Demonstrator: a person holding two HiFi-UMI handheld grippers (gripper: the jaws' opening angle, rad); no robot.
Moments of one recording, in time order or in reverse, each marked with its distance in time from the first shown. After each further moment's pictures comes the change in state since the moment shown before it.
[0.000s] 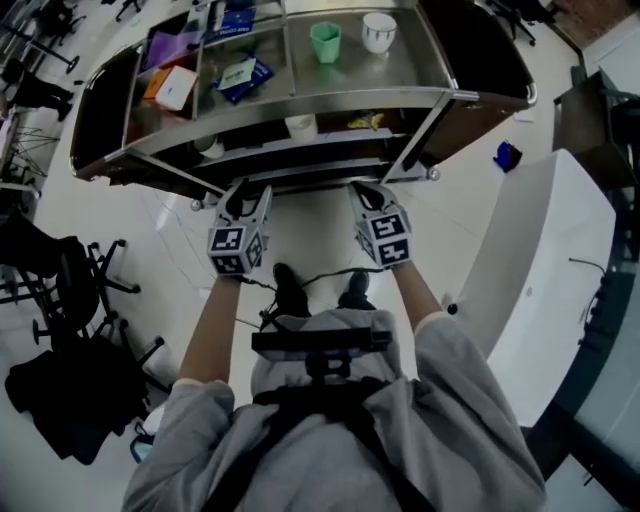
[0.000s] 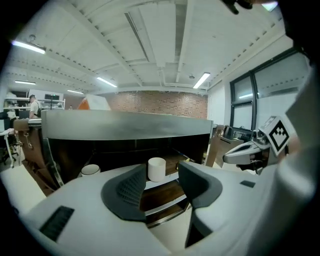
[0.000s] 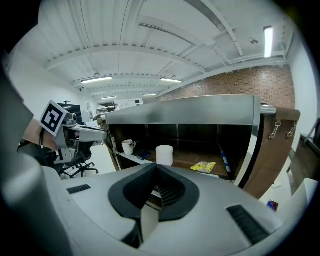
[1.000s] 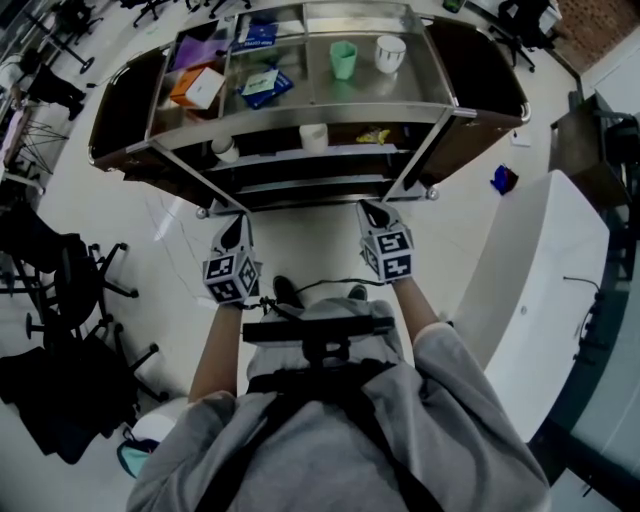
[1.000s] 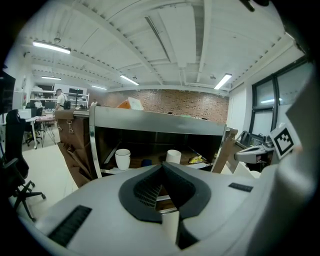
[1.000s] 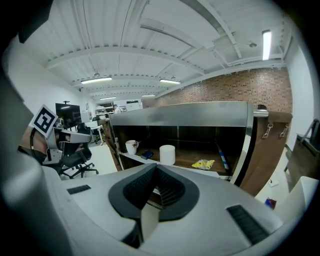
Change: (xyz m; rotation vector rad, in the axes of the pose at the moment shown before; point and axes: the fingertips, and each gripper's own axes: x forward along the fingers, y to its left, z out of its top) left arm -0.095 0.039 -0.039 -0.157 0.028 0.203; right arm -0.029 0.026 -0.007 -0.003 -0.013 -0.019
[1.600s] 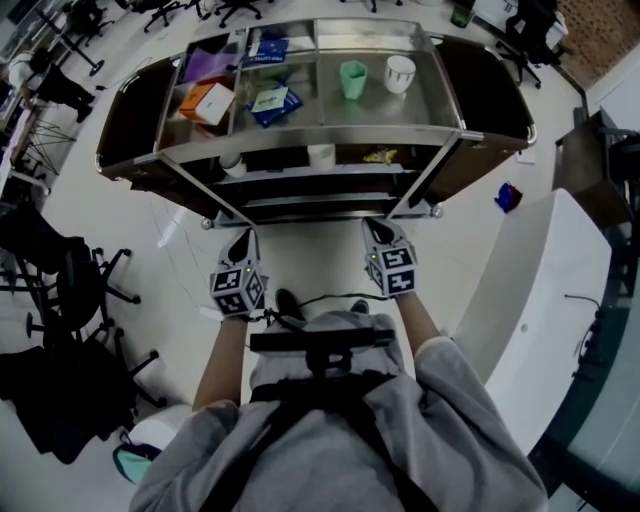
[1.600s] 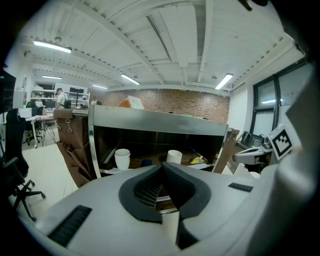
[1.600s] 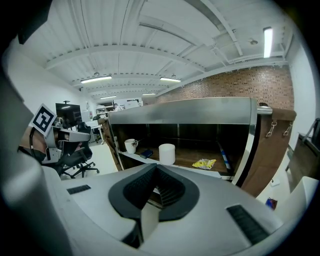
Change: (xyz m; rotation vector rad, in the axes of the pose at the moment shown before) left arm 0.009 -0.001 0.004 -0.006 0.003 0.002; right arm 0.013 -0.009 0.000 0.000 0.024 0.011
